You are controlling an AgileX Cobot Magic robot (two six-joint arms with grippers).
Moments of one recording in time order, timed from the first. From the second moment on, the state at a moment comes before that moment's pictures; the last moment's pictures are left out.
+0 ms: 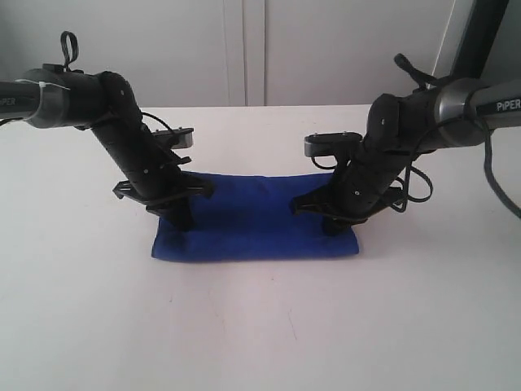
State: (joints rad) left arm -0.37 2.21 -1.67 -0.42 1.00 0.26; right arm 0.33 2.07 -1.33 0.24 0.63 -0.13
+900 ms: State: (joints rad) left arm -0.49 2.21 -1.68 -0.33 1.11 0.19; right arm 0.33 1.95 -1.14 0.11 0.65 -0.02
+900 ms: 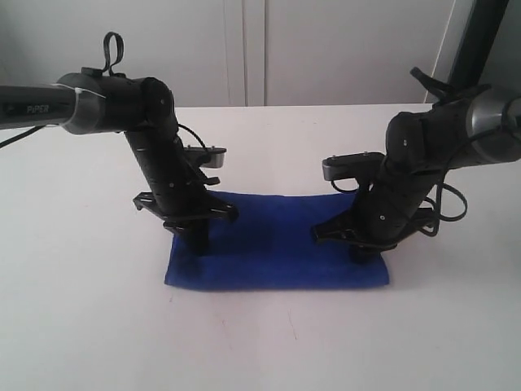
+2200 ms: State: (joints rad) left arm -0.50 2.19 -1.67 -0.29 1.13 0.16; right arm 0.33 1.93 -1.12 0.11 0.62 0.00
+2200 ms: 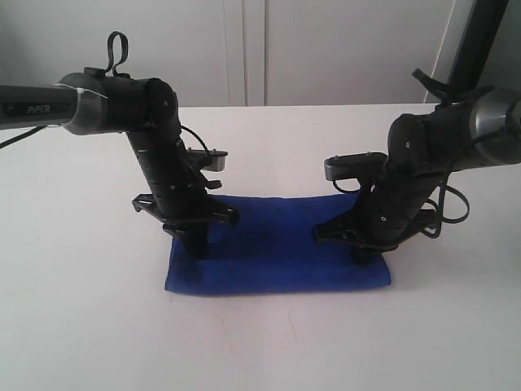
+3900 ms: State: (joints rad) left arm -0.13 1.52 -1.36 -0.09 1.17 -0.01; right arm 0.13 1.42 -1.03 0.17 0.85 -0.05
